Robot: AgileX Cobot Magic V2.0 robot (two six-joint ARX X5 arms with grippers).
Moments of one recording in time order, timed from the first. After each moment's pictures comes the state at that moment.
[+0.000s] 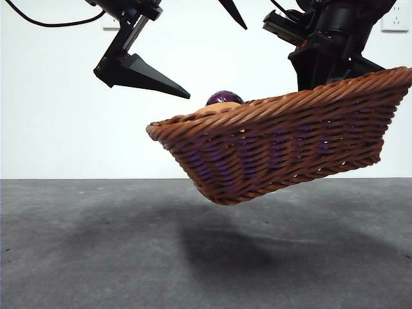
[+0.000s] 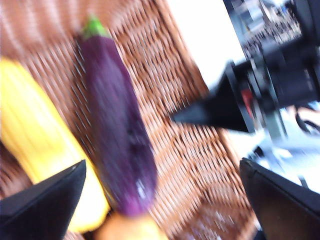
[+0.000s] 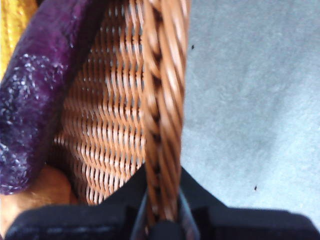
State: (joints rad) left arm -0.66 1.37 1.06 -0.29 0.37 -0.65; right arm 0.42 1.65 1.45 -1.13 -0.30 0.16
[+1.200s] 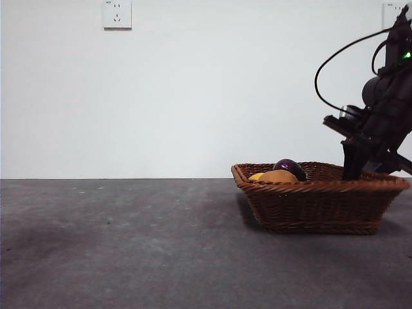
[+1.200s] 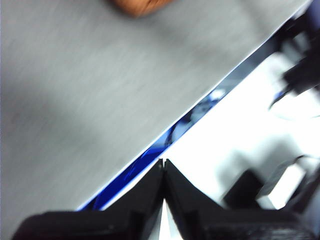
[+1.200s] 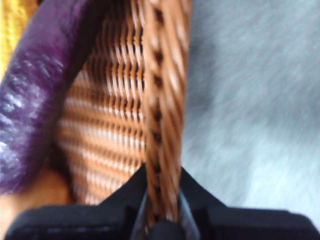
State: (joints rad) left arm -0.70 0.66 1.06 -1.27 0.24 -0.20; right arm -0.02 2.08 1.59 -0.91 -0.52 0.01
